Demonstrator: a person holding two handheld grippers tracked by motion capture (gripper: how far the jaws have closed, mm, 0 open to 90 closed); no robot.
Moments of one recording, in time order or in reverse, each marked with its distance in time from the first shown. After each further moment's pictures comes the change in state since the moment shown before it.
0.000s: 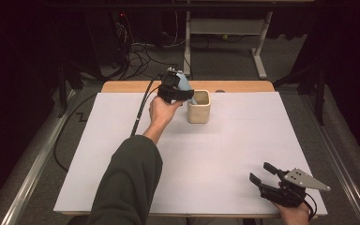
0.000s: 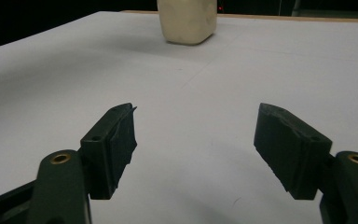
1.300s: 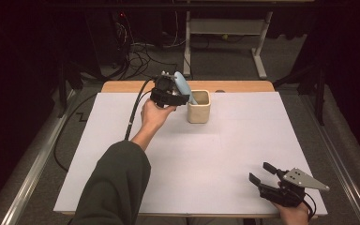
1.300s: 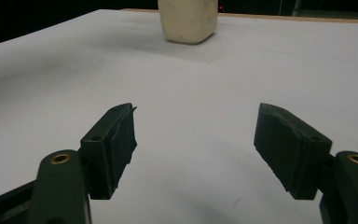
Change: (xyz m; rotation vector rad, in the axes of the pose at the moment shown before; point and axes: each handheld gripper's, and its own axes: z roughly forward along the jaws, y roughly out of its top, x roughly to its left) left arm 0.003 -0.015 -0.029 0.002 -0.017 0.061; right arm 0.001 0.000 0.001 0.004 -0.002 -0.010
